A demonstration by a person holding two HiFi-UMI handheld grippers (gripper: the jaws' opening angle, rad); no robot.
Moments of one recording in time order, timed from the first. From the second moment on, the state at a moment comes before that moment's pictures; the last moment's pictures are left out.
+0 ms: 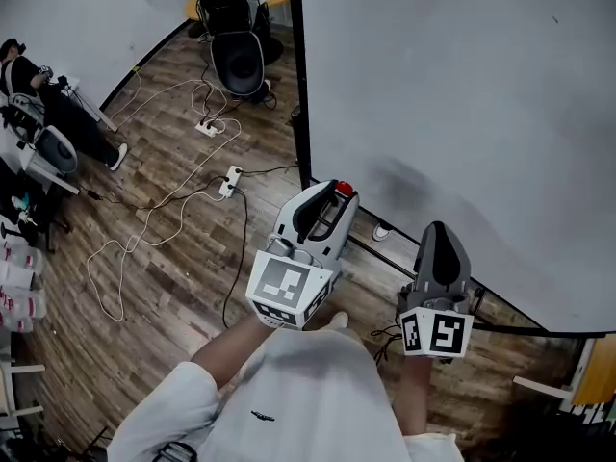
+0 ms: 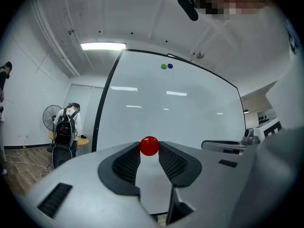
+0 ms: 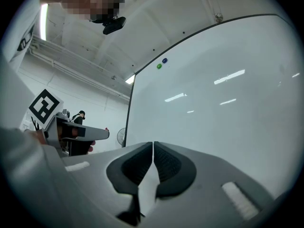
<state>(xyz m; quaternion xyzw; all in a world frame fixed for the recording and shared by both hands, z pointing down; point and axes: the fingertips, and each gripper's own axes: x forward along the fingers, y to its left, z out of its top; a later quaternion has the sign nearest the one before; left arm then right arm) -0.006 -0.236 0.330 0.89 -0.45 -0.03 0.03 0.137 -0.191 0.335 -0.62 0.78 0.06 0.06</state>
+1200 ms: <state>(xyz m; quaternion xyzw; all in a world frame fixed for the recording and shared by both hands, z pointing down) -0.017 -0.268 0.307 0.88 -0.47 -0.03 0.02 0.122 -0.215 0.301 -0.61 0.79 0.10 0.03</state>
